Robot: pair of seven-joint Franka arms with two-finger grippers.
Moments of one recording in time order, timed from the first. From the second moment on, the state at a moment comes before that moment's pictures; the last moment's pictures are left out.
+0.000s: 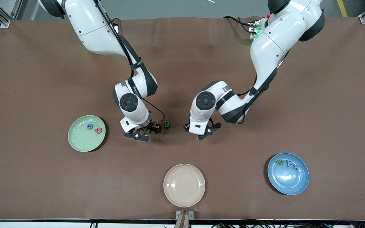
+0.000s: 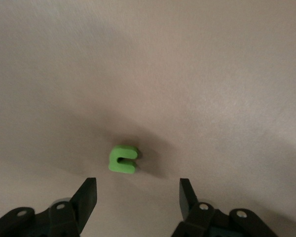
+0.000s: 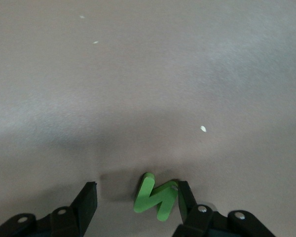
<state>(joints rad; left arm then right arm) -0.29 0.92 -0.54 -1.43 0.43 2.24 -1.49 0.62 0.69 -0.09 -1.76 0.13 2.50 0.75</state>
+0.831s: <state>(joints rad) -0.34 0.94 -0.44 -1.40 0.43 2.24 -1.43 0.63 0.67 -0.09 -1.79 0.13 2.47 0.88</state>
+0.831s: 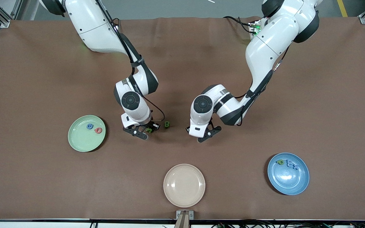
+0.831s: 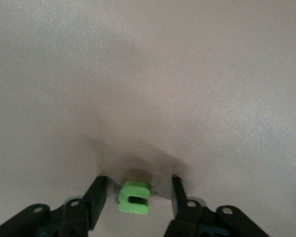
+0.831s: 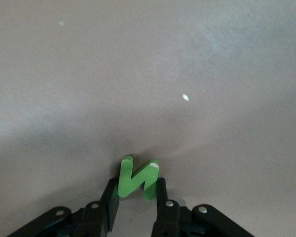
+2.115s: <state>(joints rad) -0.26 0.88 -0.43 -1.38 0.46 2.17 -1.30 0.10 0.51 -0.14 -1.96 0.13 2.35 -0.23</state>
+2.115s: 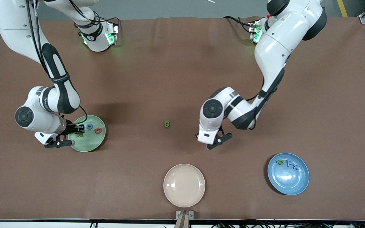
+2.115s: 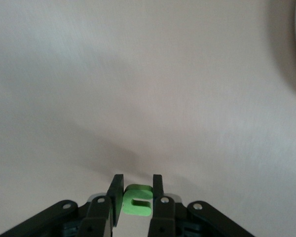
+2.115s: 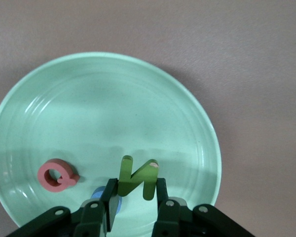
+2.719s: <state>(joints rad) -0.02 0.83 -0.42 -1.37 0.46 2.17 -0.84 0.27 0.50 -0.10 -1.91 0.14 2.35 0.16</state>
